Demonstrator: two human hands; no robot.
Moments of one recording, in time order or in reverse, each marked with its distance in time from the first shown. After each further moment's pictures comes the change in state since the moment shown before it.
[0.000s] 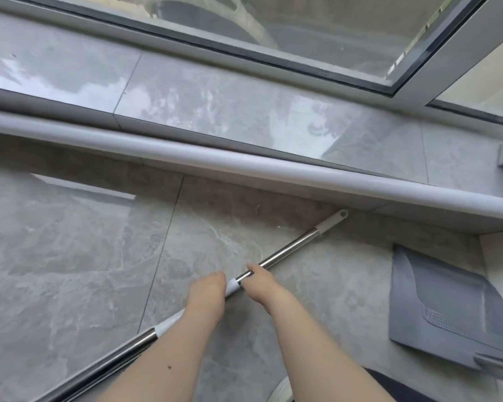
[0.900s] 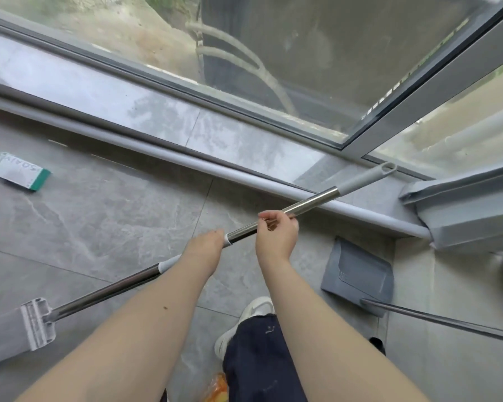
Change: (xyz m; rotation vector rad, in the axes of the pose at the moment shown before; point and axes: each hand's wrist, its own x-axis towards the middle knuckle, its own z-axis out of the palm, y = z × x) left_hand -0.293 -0.008 -0.224 -0.113 0.074 -0.010; right_hand -0.348 -0.138 -0.070 0.353 0.643 -0.359
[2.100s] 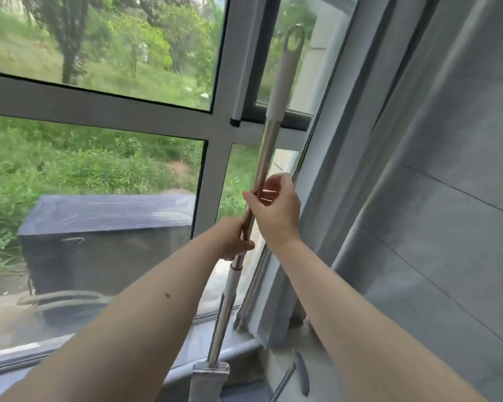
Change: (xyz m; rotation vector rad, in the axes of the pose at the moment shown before) left_hand -0.366 0.365 -0.418 -0.204 0.325 0.943; right_hand -0.169 -0.391 -0.518 0.204 0.625 -0.770
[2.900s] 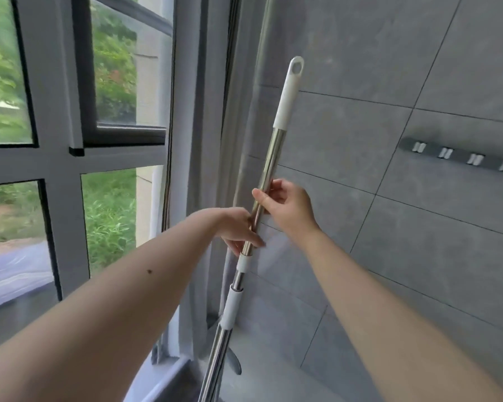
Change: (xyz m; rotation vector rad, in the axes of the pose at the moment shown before) left_hand 0.008 0.194 0.020 0.078 -0.630 0.358; right_hand -0.014 -0.041 -0.184 -0.334 0.319 0.180
